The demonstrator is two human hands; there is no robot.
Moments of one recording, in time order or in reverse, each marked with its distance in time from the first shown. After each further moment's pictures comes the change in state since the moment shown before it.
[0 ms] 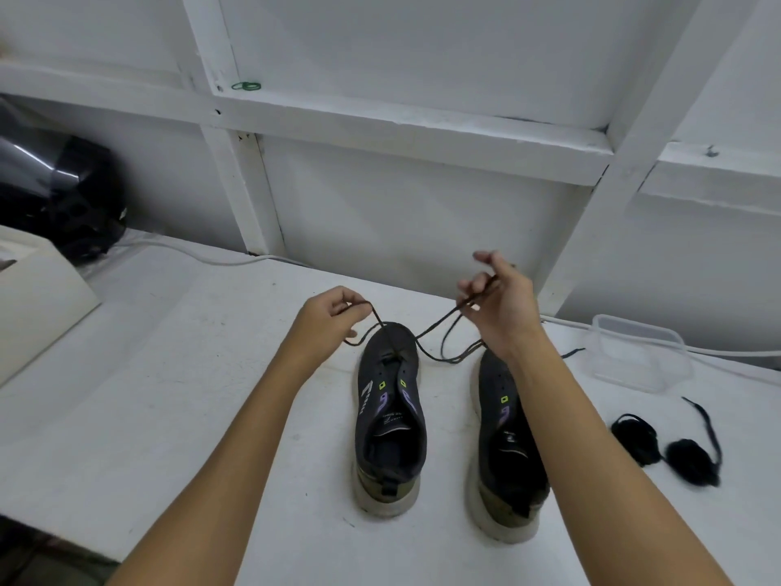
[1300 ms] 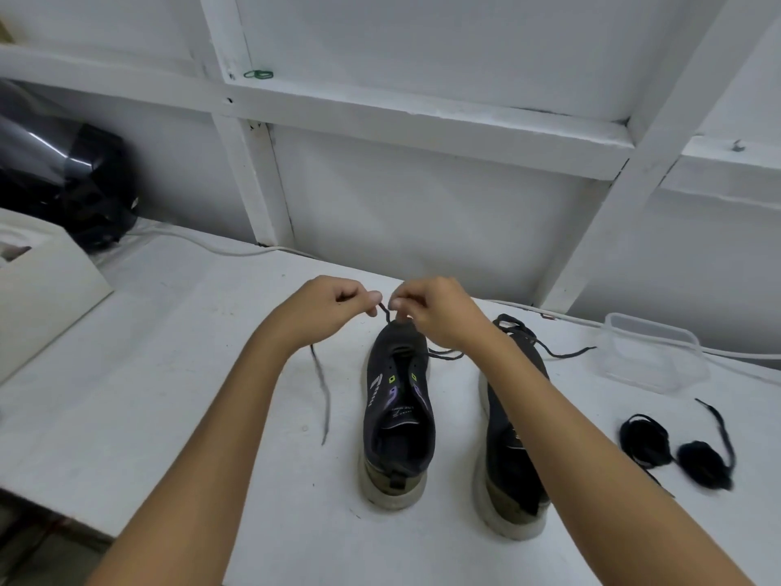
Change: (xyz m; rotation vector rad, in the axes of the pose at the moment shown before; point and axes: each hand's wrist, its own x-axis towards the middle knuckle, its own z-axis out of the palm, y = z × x) left_hand -0.006 0.032 -0.031 0.413 -0.212 0.045; right_hand 0.009 0.041 0.037 -1.401 -0.384 -0.410
